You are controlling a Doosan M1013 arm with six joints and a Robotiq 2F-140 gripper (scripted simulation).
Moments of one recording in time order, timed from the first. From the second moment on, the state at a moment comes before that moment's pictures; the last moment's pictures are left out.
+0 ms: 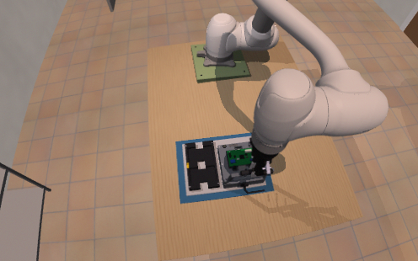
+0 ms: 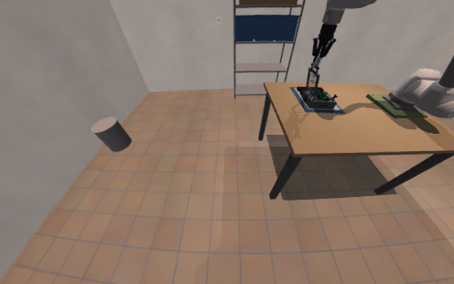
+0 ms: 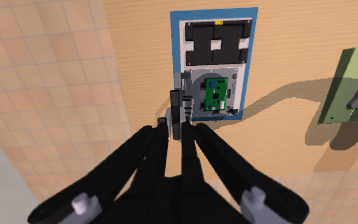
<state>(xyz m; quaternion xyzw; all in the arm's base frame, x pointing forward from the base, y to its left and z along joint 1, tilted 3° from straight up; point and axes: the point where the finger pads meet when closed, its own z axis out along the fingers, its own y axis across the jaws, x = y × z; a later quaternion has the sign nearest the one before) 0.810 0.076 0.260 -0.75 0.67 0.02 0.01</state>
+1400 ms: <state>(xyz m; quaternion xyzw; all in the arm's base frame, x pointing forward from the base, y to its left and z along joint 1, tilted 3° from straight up) 0.775 0.072 0.264 -0.75 0.67 0.02 0.01</state>
